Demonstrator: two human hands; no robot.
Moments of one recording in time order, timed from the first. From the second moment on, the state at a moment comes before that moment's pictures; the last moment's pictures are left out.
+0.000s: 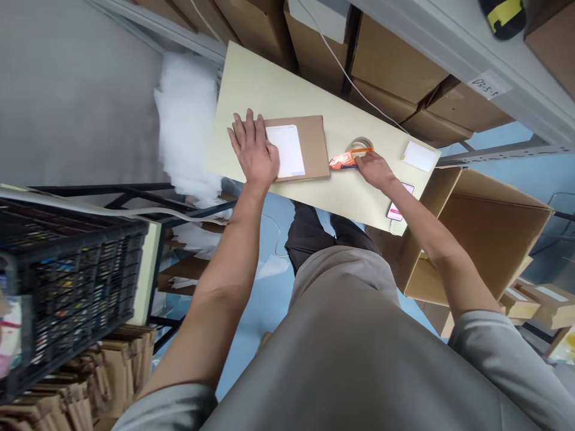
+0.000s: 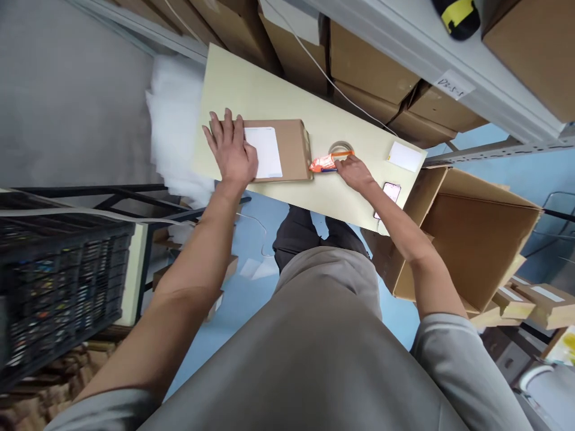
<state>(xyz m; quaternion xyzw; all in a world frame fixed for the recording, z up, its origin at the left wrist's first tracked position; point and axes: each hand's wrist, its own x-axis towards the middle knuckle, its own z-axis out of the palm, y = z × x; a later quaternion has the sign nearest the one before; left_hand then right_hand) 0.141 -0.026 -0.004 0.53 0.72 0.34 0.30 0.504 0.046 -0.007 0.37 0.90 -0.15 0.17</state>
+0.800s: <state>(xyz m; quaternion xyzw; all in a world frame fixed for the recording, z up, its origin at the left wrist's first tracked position) 0.220 -0.071 0.000 0.61 0.65 0.31 0.32 0.545 -0.068 -0.003 0.37 0.89 -0.18 0.22</state>
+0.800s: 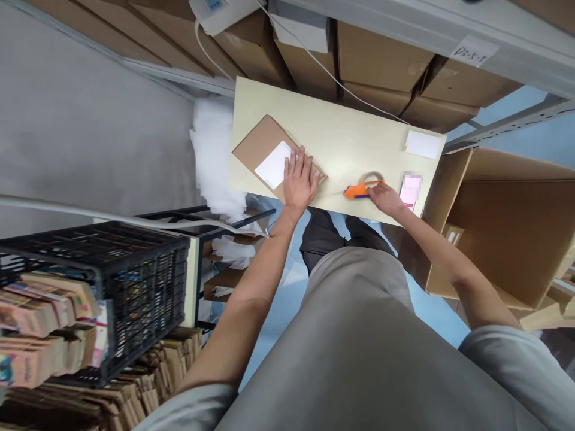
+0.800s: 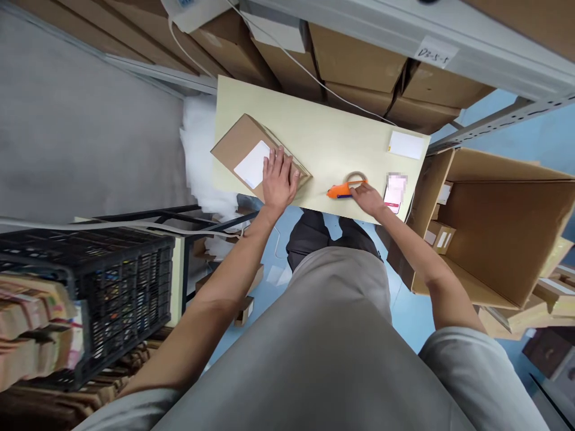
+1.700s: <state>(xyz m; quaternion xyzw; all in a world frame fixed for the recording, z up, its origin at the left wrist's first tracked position) 0.192 -0.066 -0.017 0.80 0.52 0.14 0.27 0.516 0.052 0.009 0.29 0.92 -0.16 0.21</state>
